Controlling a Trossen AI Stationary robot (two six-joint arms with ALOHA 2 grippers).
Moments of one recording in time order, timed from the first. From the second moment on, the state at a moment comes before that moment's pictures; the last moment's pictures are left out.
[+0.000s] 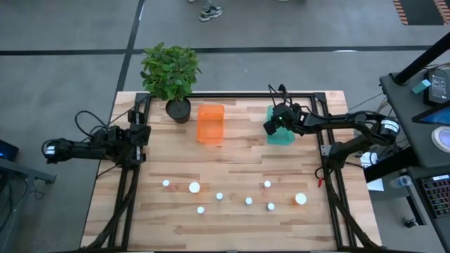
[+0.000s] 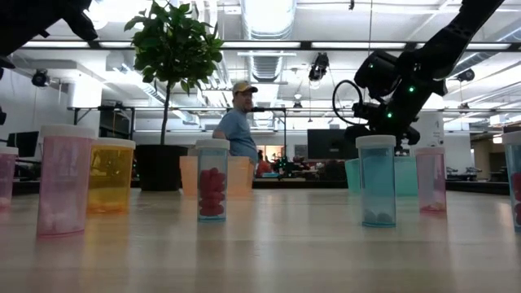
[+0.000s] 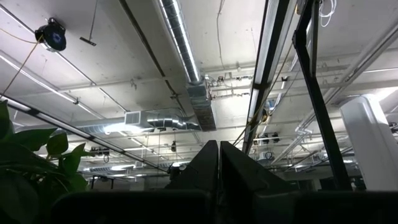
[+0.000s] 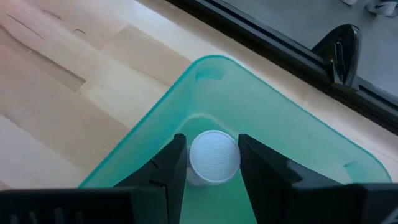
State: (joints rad) left arm 0.00 0.25 0.03 0.96 -0.09 0.15; right arm -0.50 1.40 0.57 -0.03 0.43 0.28
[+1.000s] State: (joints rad) left arm 0.00 0.25 0.03 0.96 -0.09 0.15; right arm -0.50 1.39 0.57 -0.04 0.42 0.29
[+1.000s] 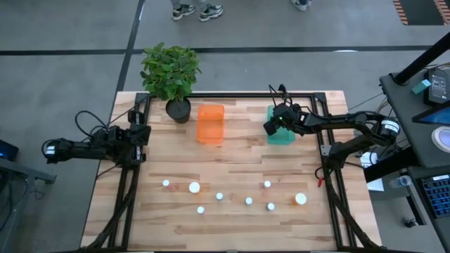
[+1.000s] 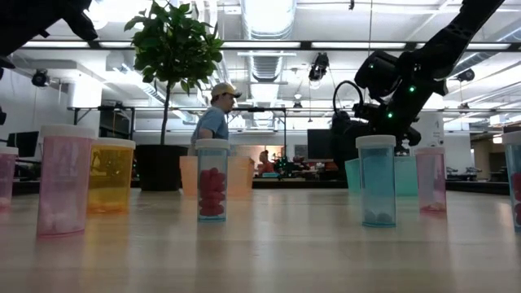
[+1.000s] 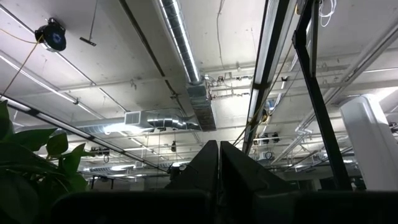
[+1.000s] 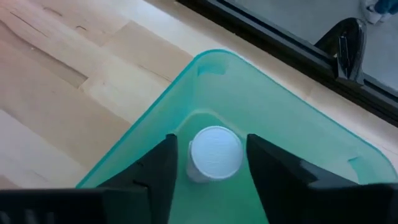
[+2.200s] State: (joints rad) left arm 0.00 0.45 0.07 1.00 -0.06 -0.12; right arm -0.06 0.61 0.39 0.10 0.18 -0.10
